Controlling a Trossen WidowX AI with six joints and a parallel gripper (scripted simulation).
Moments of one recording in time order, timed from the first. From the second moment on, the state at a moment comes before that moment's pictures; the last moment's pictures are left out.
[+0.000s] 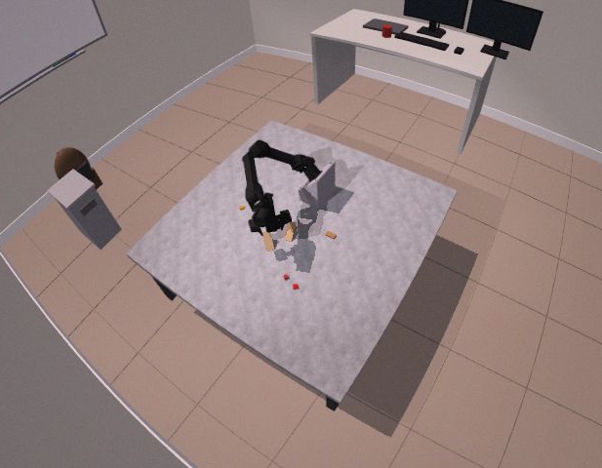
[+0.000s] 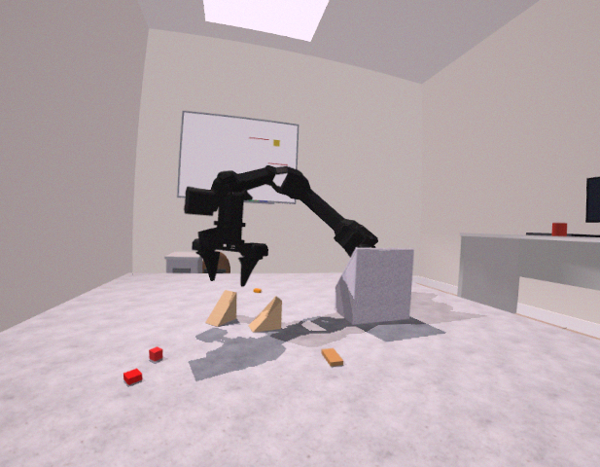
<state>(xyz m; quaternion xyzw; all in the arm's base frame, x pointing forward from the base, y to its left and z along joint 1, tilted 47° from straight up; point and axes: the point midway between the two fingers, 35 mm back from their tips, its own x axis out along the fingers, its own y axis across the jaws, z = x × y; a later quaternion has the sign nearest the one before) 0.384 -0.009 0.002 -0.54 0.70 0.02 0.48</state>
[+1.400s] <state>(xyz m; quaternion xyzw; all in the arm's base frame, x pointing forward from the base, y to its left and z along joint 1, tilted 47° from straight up) 0.389 -0.020 0.021 0.31 0.22 -0.67 0.64</state>
